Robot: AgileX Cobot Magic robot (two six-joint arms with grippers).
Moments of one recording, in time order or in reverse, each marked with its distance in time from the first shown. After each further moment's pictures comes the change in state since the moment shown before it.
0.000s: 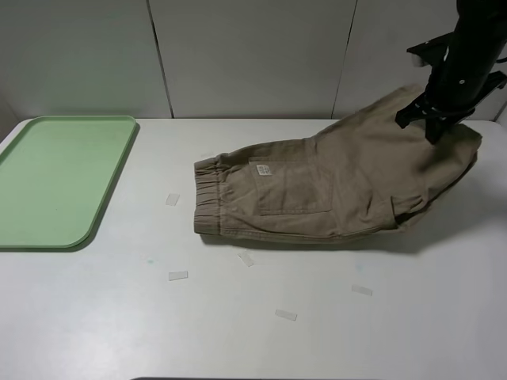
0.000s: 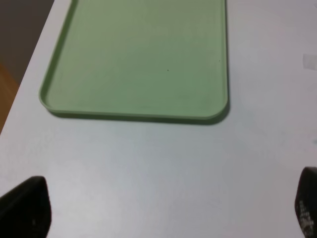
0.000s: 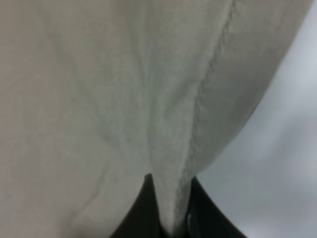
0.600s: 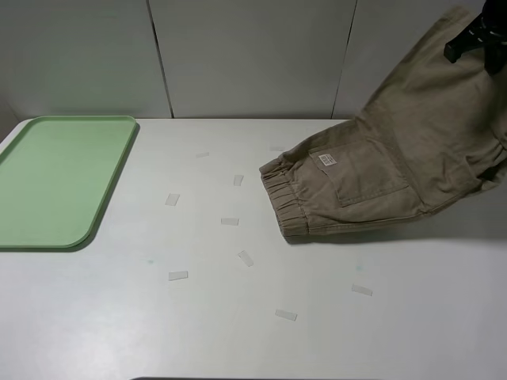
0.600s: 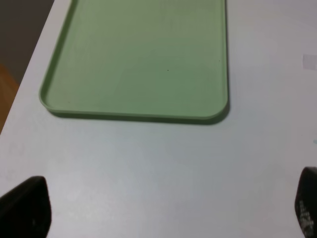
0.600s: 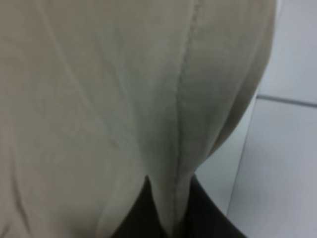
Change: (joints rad) left arm 0.000 0.000 0.000 0.000 0.000 0.000; right arm 0.000 -0.063 -0.262 -0.152 0.206 -0.001
